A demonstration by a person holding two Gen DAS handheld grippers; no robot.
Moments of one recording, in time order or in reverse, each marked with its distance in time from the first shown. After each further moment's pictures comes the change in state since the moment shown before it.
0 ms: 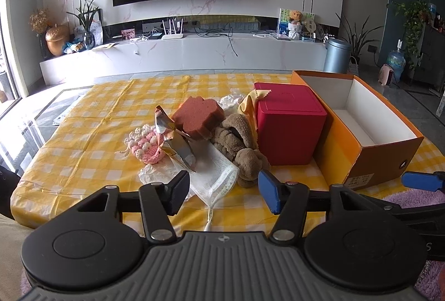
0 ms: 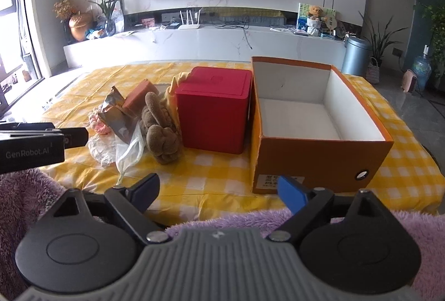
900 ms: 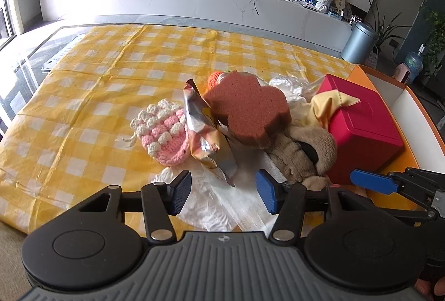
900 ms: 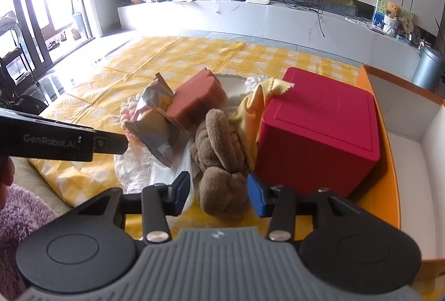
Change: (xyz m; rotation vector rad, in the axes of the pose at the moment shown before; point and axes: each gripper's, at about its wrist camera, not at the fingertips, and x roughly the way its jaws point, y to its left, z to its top) left arm 0.120 0.093 0.049 -0.165 0.226 -0.034; right arm 0.144 0.067 0.072 -0.164 0.121 0.230
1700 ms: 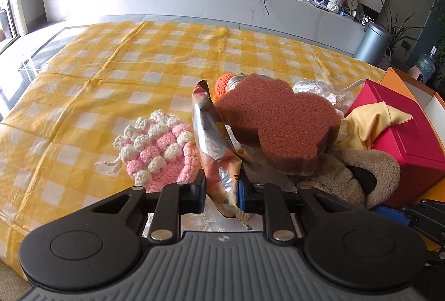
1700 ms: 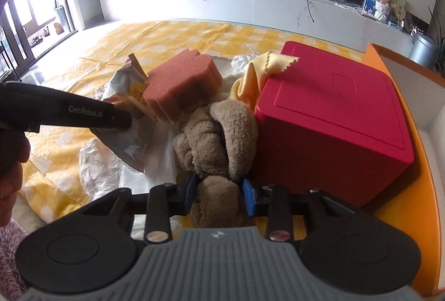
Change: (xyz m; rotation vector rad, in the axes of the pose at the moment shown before) left arm 0.054 -0.003 0.012 -0.002 -0.021 0.036; right arm 0.053 -0.004 0.000 0.023 0.044 -0.062
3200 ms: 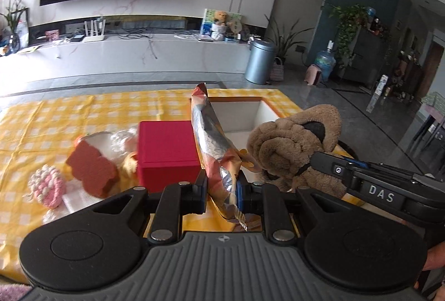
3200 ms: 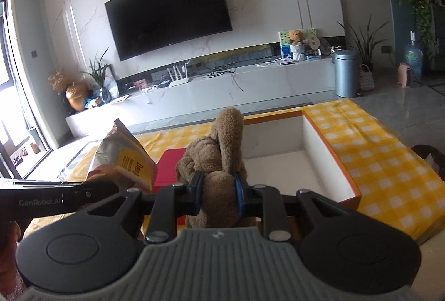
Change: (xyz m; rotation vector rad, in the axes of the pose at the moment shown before) left arm -0.154 -0.172 -0.022 0.252 -0.149 -0.349; right arm -0.250 -0.126 -0.071 0.363 -0.387 -0.110
